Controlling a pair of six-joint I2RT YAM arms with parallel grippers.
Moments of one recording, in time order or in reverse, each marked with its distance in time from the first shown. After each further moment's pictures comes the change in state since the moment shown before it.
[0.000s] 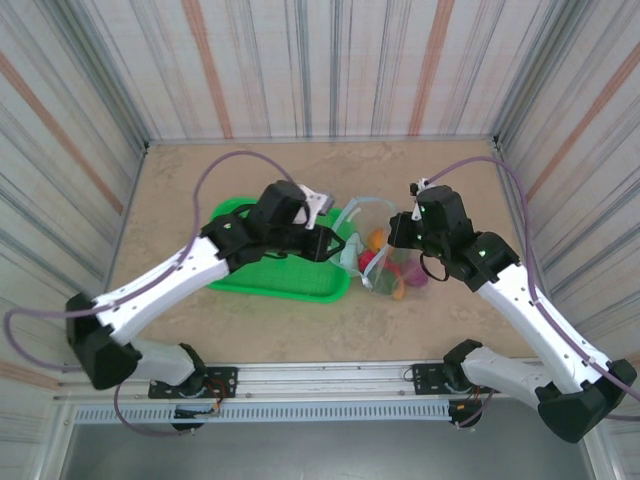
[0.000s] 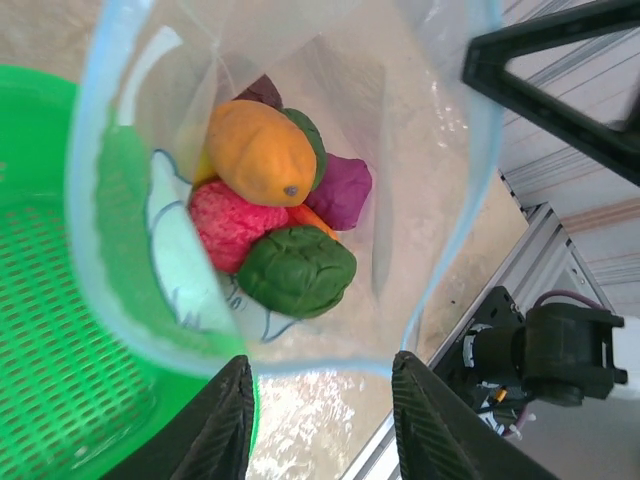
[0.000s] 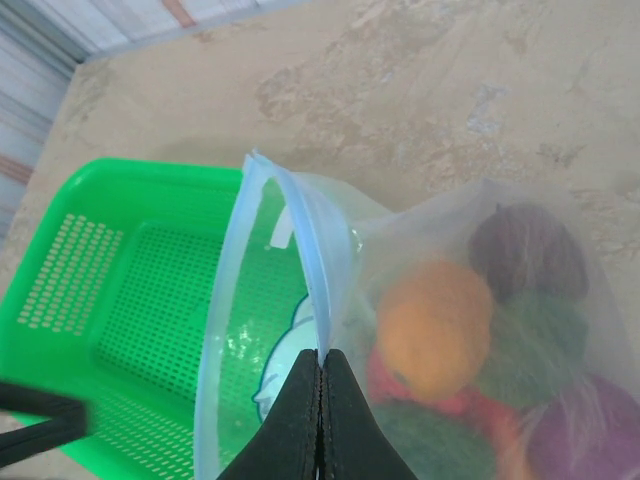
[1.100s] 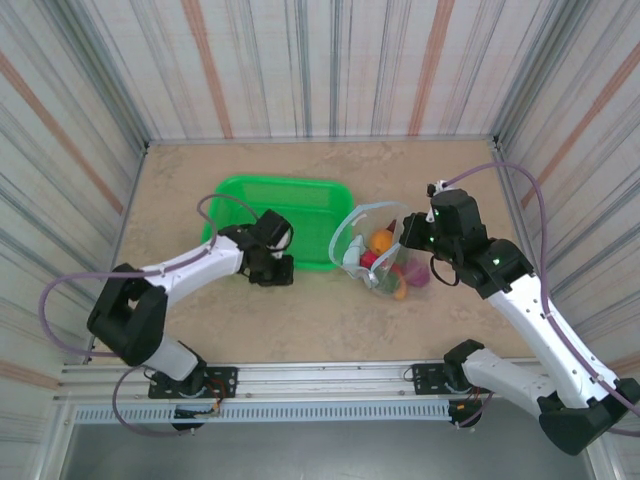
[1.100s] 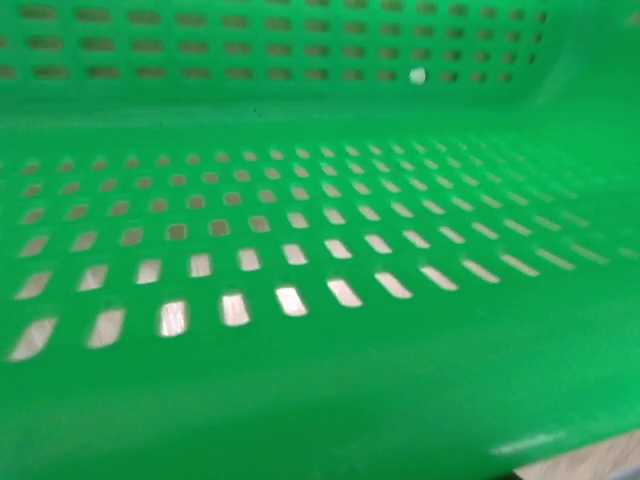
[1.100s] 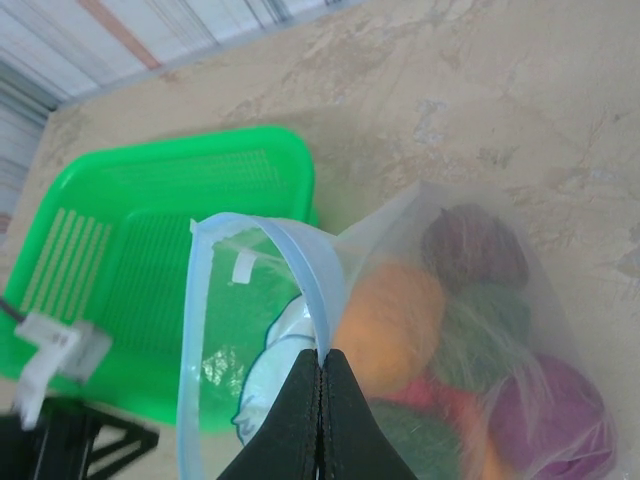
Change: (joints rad) left arm 0.236 0.225 -0.283 -0.063 -0.061 -0.076; right arm -0.048 -0.064 -0.002 -0.047 0.026 0.043
